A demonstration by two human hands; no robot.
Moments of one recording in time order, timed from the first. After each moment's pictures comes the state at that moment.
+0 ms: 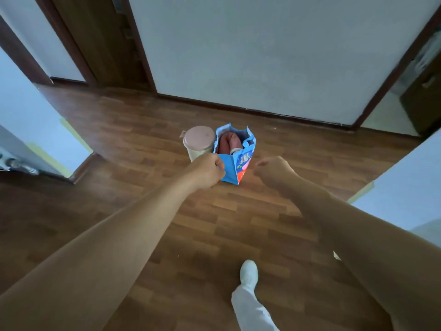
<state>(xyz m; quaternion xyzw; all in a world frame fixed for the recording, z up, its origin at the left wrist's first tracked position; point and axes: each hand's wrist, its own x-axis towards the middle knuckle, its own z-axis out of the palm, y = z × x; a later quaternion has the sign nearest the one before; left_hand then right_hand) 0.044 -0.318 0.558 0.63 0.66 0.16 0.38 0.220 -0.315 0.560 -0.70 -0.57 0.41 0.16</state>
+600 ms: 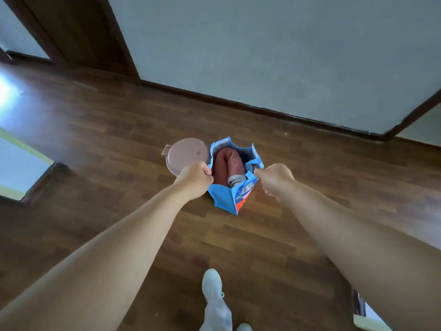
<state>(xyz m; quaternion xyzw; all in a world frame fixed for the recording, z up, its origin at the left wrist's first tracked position) 0.026 0.063 0.420 0.54 0.73 0.12 0.40 0.213 0.082 0.424 -0.76 -0.41 0.47 0.14</state>
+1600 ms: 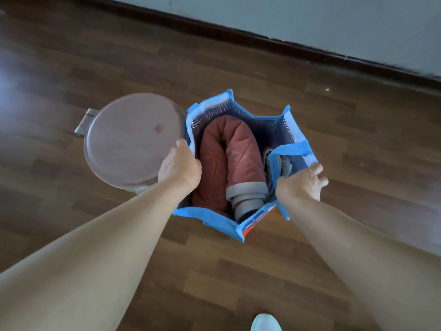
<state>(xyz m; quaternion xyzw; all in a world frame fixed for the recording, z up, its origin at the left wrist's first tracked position) 0.034 0.328 -0.005 0.50 0.82 0.04 0.28 0.225 0.320 -0.010 -0.89 -0.30 0.32 0.09</state>
